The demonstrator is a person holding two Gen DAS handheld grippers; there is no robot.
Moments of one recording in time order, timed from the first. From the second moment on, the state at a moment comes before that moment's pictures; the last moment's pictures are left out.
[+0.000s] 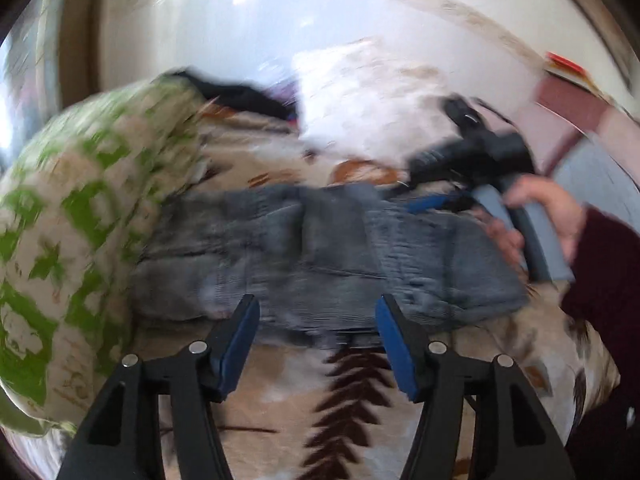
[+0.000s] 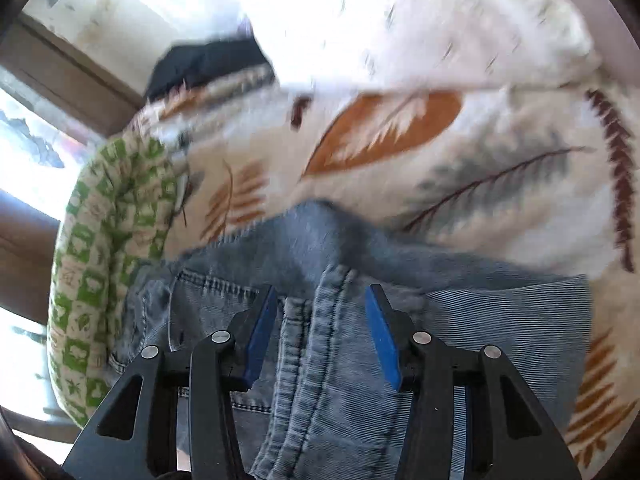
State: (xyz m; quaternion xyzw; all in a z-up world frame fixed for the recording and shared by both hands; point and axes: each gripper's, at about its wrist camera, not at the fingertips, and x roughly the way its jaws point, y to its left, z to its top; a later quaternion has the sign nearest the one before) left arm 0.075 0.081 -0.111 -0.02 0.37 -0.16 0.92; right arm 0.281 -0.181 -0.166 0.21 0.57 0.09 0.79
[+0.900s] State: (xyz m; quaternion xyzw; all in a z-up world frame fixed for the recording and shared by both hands) left arm 0.050 0.111 -0.138 -0.08 0.40 -0.04 0.91; right arm 0.211 -0.120 -0.099 0.20 0.45 0.23 0.84
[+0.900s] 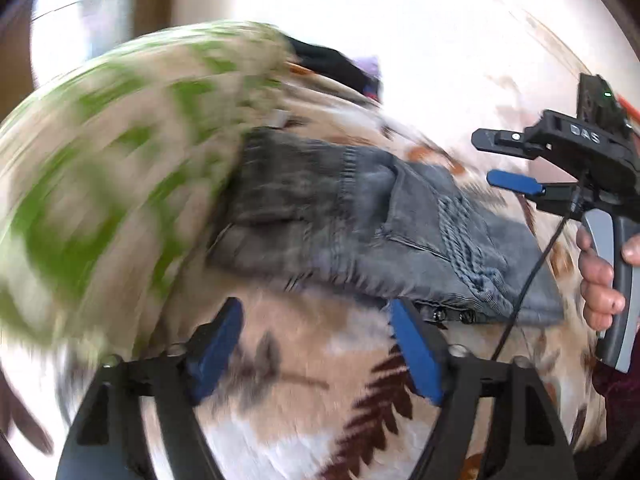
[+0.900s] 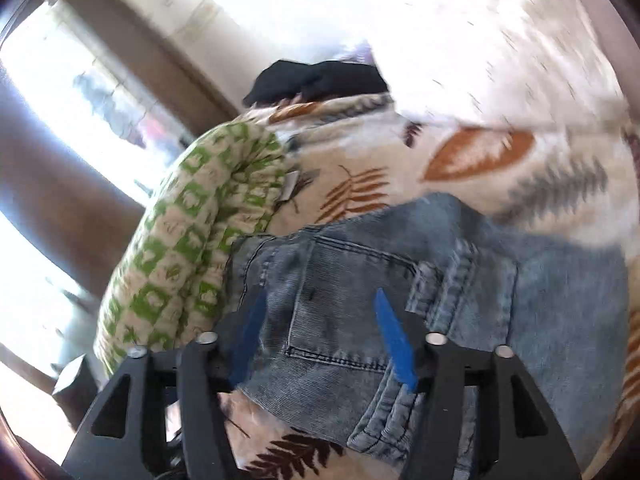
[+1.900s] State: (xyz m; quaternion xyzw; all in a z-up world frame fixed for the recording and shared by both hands) left arm 0.110 0.160 -0.192 -0.31 0.37 0.14 0.86; right arm 0.336 0.063 -0.184 -0.03 0.55 0.35 0.76
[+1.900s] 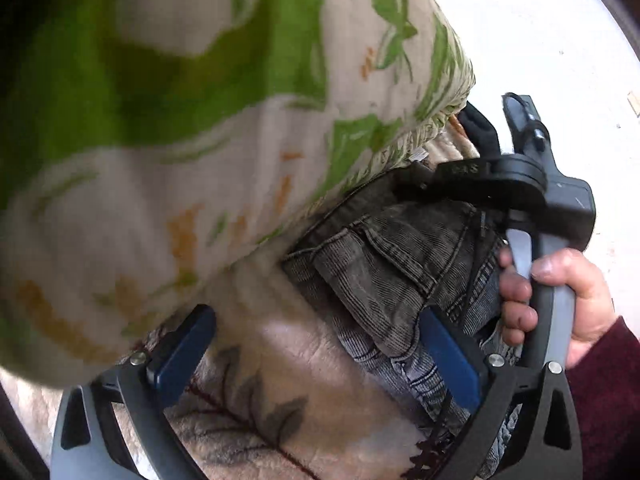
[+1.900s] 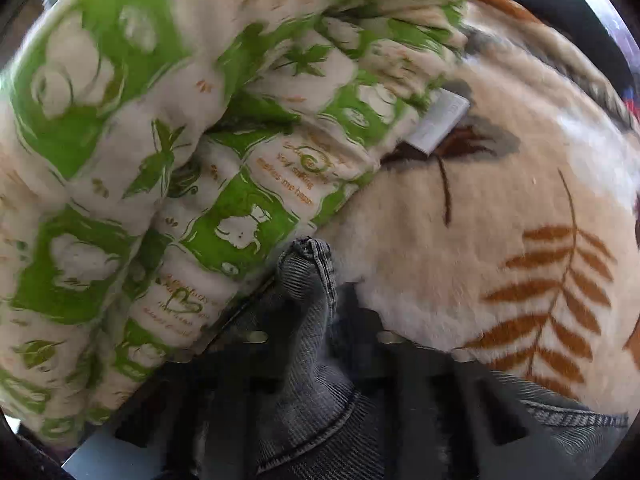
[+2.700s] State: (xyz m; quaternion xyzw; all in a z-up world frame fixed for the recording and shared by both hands) left arm 0.062 0.150 -0.123 -0.21 0.26 0.14 0.93; right arm 0.225 -0.198 -0.065 0.21 0.38 0.35 0.83
